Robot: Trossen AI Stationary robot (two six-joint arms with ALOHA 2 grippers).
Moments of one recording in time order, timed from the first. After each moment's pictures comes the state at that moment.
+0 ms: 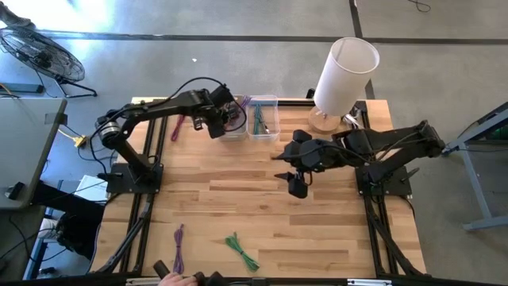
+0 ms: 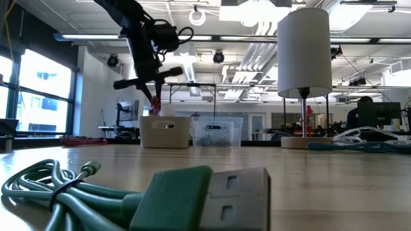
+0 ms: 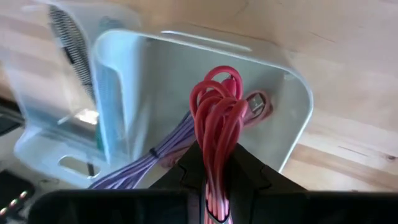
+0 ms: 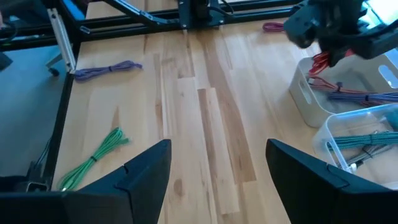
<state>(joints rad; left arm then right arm) 0.56 1.61 1.24 -0.76 -0.09 1.95 0.23 1.45 1.57 -0.82 0.23 0.29</state>
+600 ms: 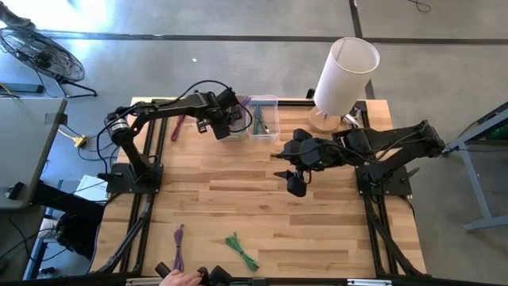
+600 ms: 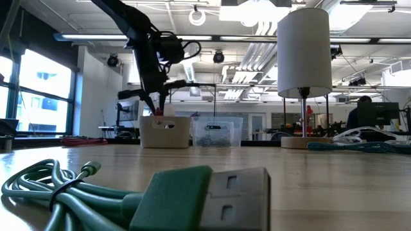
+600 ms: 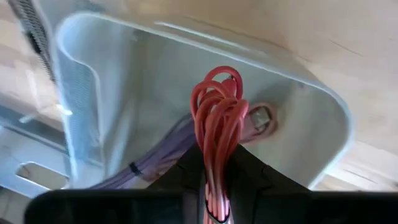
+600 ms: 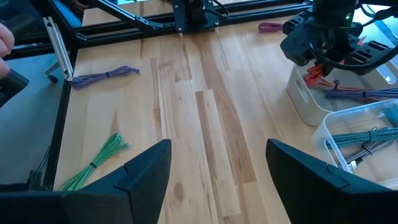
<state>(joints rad) 0.56 1.70 1.24 -0.71 -0.13 1.85 0.21 1.45 1.57 -0.82 0.23 0.31</state>
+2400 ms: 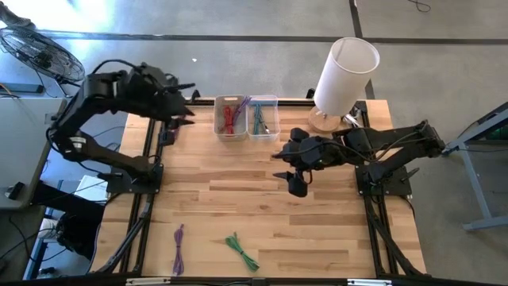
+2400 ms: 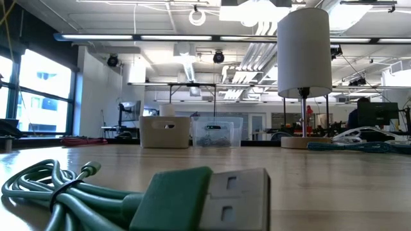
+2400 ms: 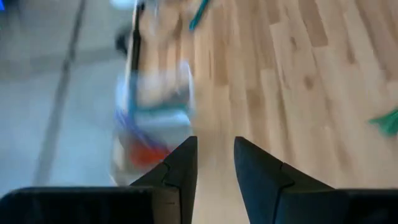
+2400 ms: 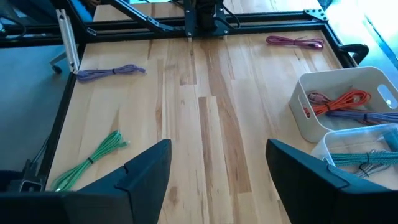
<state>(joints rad) 0.28 1.23 1.91 -1.44 0.00 0.35 0.20 1.45 1.57 -0.79 0.21 0.21</state>
